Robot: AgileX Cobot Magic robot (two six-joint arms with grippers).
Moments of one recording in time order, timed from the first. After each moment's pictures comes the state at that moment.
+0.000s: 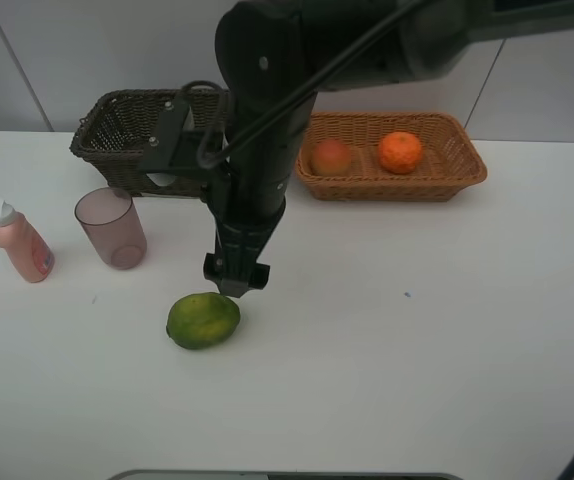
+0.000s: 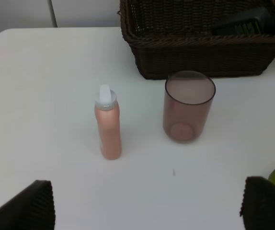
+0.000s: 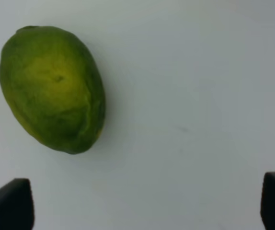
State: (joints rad) left arm -0.04 -0.01 -0.50 -0.01 1.06 -0.02; right arm 0.92 1.99 -1.49 -0.09 0.92 -0.51
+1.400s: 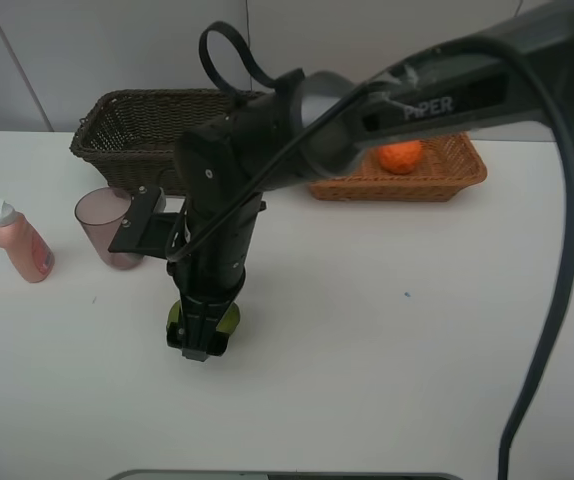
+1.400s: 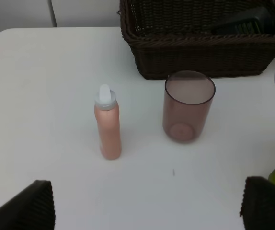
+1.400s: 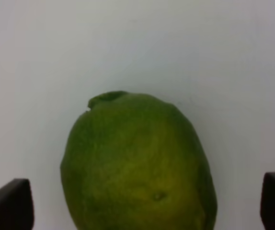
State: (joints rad) left arm -0.04 -0.01 -0.50 -0.01 1.06 -0.02; right arm 0.98 2.17 -1.49 0.04 0.78 -0.51
